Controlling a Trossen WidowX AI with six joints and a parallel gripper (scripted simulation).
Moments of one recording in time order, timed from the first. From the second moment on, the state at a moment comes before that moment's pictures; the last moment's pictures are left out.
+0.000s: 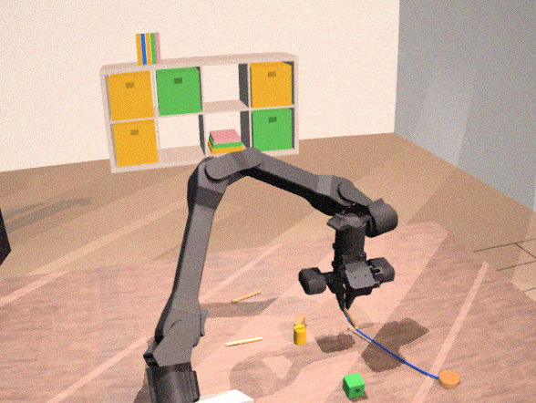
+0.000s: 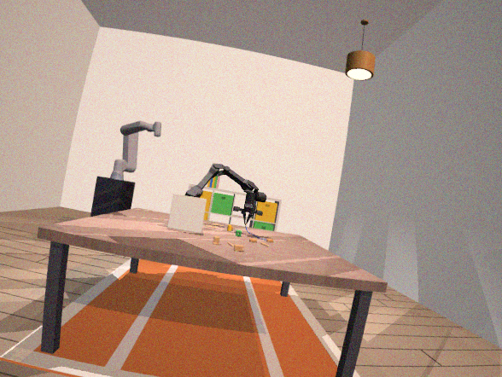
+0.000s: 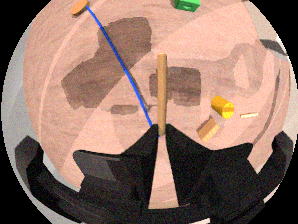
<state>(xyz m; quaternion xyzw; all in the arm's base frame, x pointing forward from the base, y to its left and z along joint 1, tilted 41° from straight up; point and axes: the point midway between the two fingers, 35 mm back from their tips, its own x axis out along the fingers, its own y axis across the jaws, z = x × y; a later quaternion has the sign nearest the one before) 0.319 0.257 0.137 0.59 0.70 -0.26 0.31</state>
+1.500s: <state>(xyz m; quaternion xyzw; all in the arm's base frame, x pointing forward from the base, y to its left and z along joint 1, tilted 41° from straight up) 0.295 0.272 0.123 0.59 0.70 -0.25 0.31</state>
